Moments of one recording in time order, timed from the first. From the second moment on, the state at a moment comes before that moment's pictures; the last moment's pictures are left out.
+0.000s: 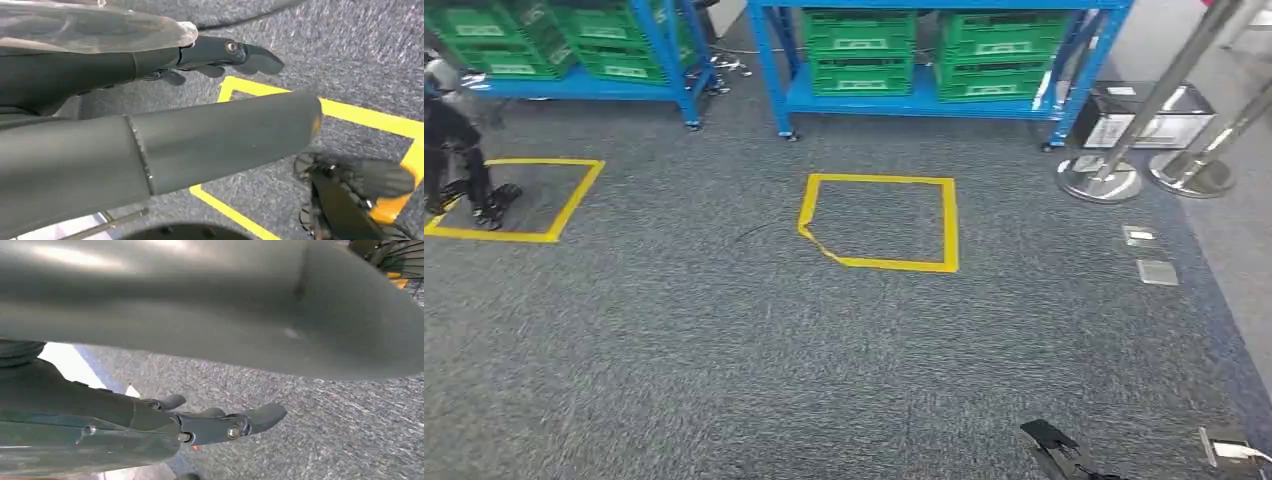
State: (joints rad) left arm -0.16 0.03 1.54 -0.13 -1.42 -0.01 0.03; right arm -0.09 -0.10 0.26 -0.19 -0.20 -0.13 0.10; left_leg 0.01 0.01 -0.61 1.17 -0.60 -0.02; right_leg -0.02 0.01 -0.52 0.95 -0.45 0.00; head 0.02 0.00
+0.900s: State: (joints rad) left arm -0.16 0.03 1.54 -0.13 -1.43 -0.02 0.03; right arm -0.09 -0.10 0.26 -0.19 -0.20 -0.10 0.09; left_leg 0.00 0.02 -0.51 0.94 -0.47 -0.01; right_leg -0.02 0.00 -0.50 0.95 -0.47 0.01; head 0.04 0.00
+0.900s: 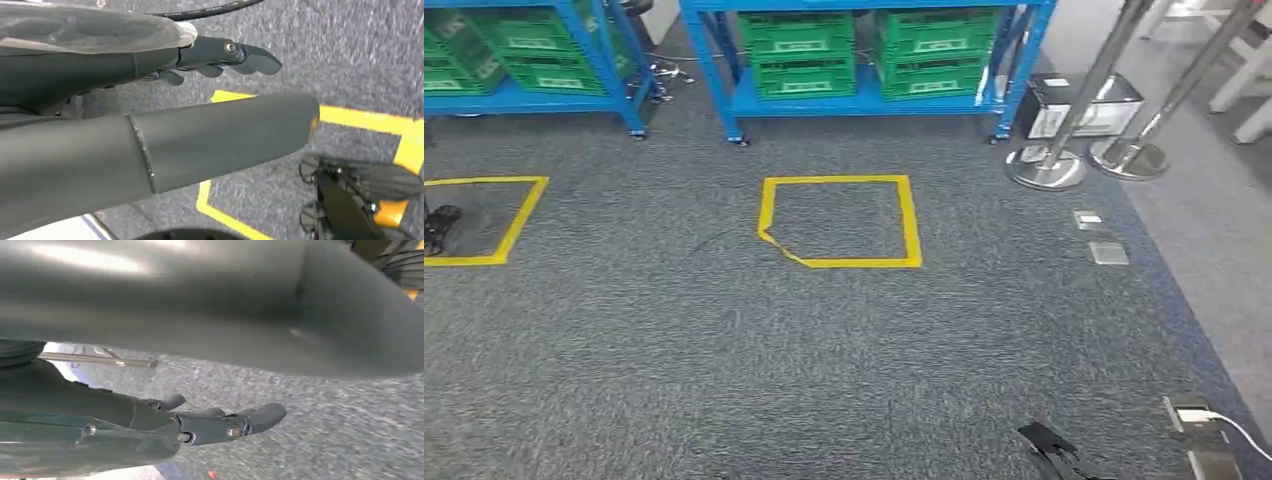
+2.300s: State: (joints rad) left arm -0.16 0.04 1.54 -0.13 -1.40 -0.02 0.03; right arm -0.10 -0.09 0.29 -0.19 -0.20 -0.10 0.08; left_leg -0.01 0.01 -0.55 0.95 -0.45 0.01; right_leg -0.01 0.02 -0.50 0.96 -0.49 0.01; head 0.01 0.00
